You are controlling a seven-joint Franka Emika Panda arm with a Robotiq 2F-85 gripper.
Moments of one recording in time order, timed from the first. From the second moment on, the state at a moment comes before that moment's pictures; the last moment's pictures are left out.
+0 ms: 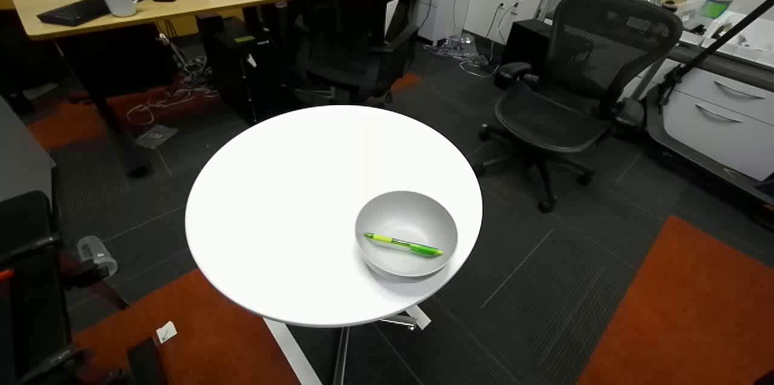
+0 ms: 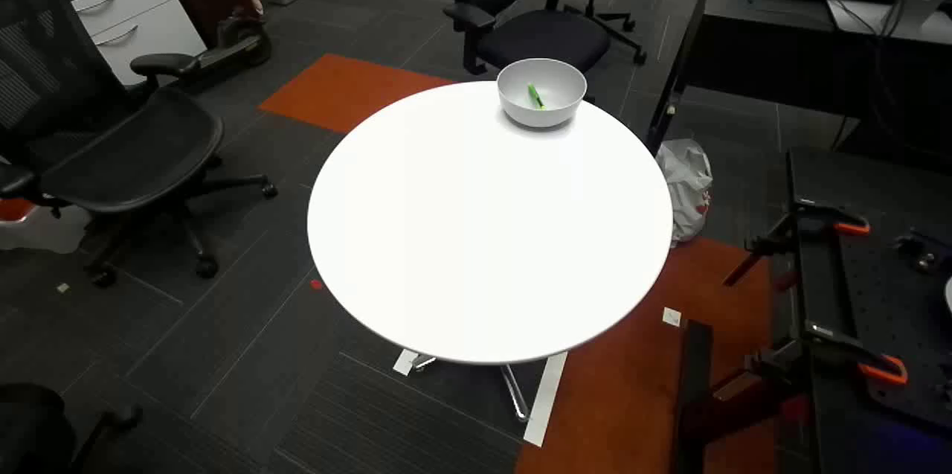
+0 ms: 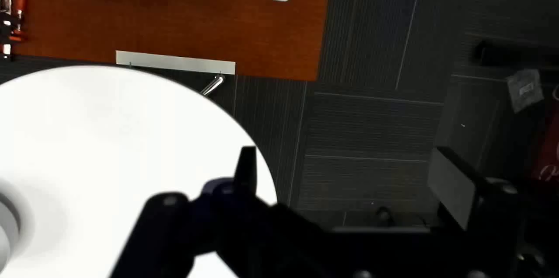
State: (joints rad) arm 0.22 -0.58 0.22 -2.40 0.28 1.86 0.21
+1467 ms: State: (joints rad) arm -0.07 -0.36 0.12 -2.38 -0.03 2.09 0.37
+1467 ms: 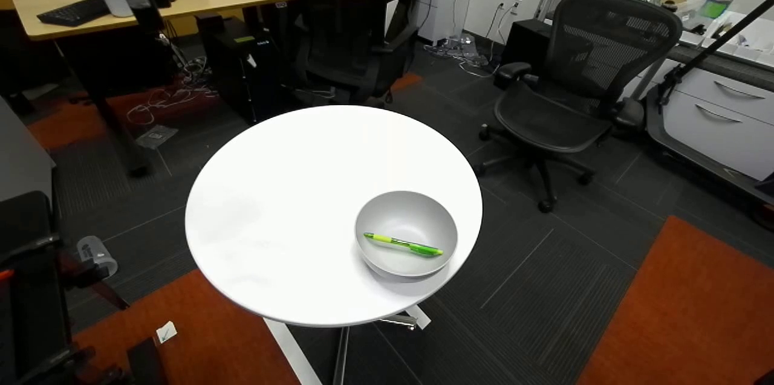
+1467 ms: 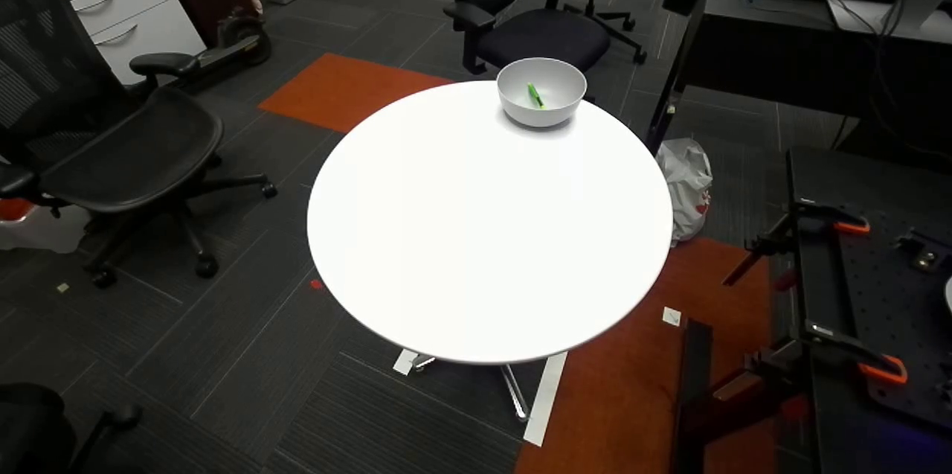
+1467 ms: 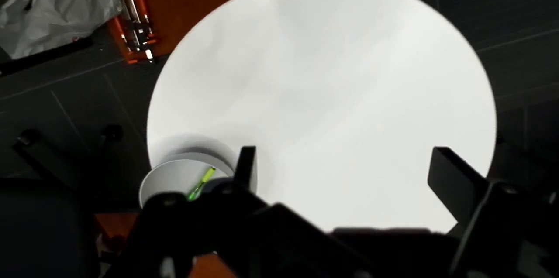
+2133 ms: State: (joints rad) arm -0.14 -0.12 0.01 -2.21 -0.16 2.13 0.63
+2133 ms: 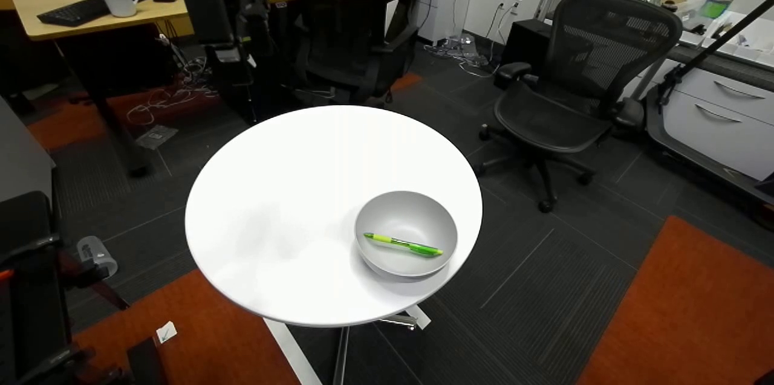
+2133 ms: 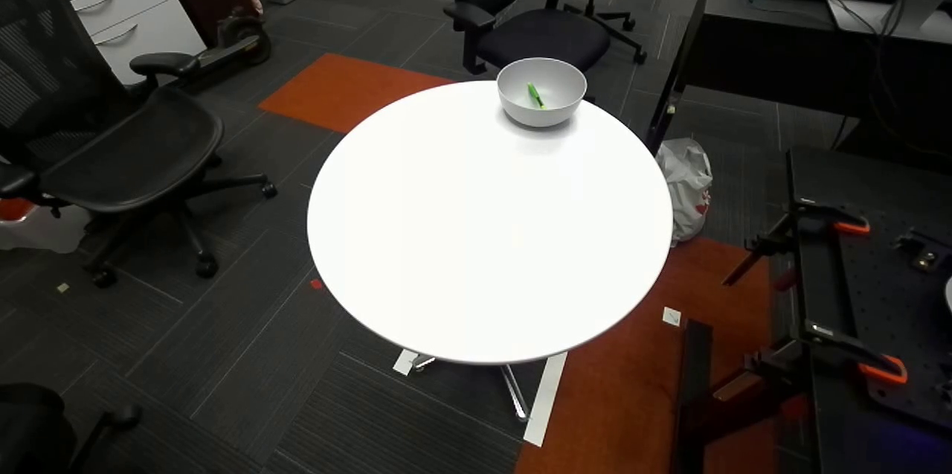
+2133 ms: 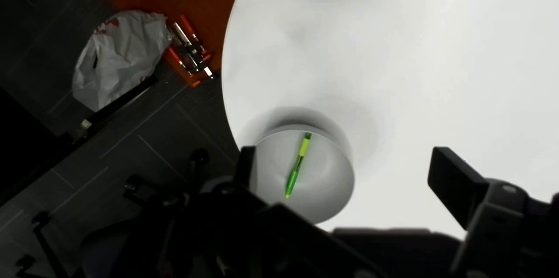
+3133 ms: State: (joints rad) arm -0.15 -0.01 -0.05 -2.12 -0.23 2.14 0.79
